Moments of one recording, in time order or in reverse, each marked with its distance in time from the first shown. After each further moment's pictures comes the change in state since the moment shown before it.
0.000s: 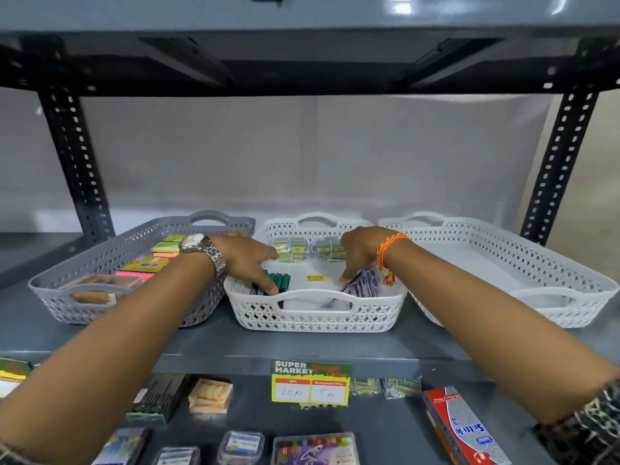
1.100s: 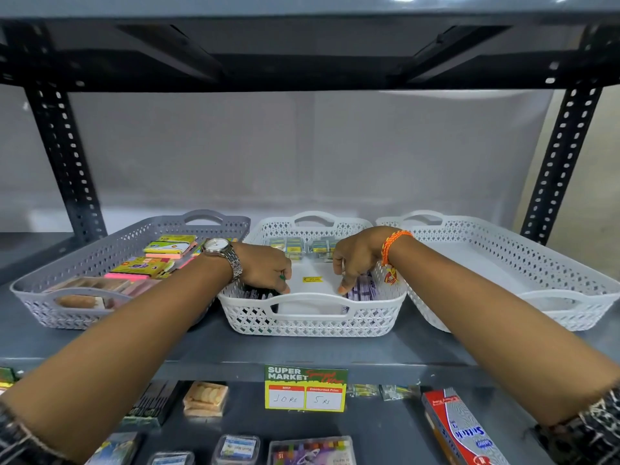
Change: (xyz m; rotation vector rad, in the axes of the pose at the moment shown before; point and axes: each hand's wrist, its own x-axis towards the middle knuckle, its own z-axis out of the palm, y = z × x) left_hand 0.044 0.016 0.012 0.023 -0.006 0.169; right_hand 0.020 0.013 0.006 0.061 -0.162 -0.114
